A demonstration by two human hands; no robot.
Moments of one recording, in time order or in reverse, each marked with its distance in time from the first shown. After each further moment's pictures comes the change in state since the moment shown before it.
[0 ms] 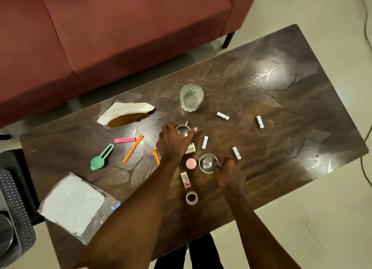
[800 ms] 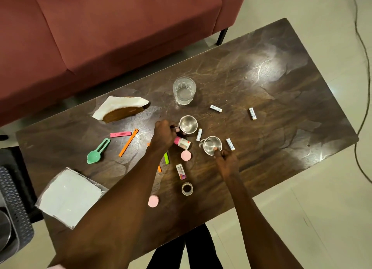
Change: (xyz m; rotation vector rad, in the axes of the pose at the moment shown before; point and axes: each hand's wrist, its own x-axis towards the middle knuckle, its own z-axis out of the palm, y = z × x) left_hand 0.017 -0.018 -0.007 -0.209 -0.273 0.175; right_hand 0.009 0.017 0.001 0.441 -0.036 0.089
